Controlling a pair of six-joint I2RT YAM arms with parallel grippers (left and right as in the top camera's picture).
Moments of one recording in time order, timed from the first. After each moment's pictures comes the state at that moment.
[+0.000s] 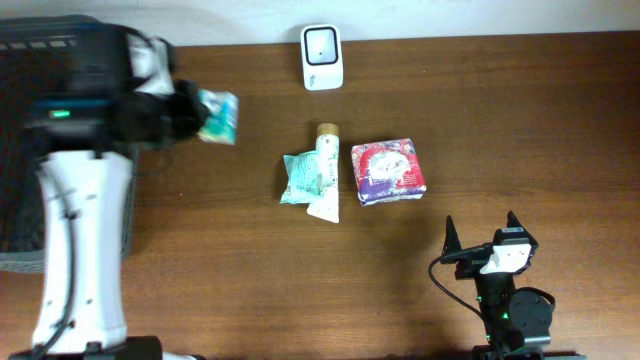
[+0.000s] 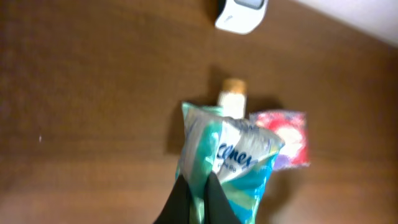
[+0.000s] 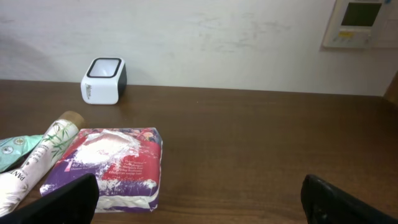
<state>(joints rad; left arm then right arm) -0.05 1.61 1.81 -1.18 0.28 -0.33 0.02 0.01 0.01 -0.08 0.00 -0.03</state>
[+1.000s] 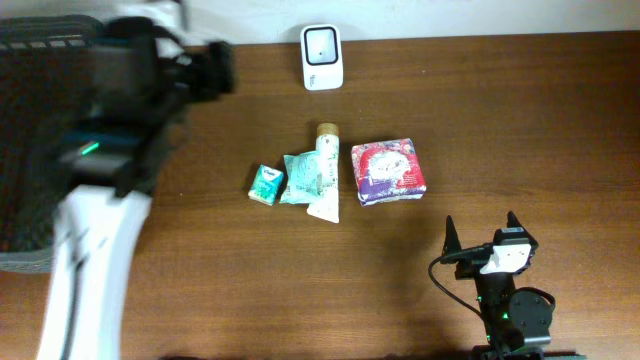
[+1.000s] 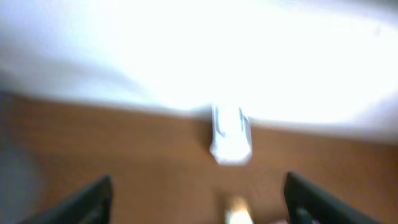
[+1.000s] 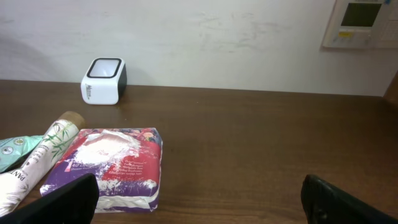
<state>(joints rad) -0.12 1.46 1.72 -0.70 0.02 -0.26 0.02 0.01 0.01 -0.08 0.00 -0.03</state>
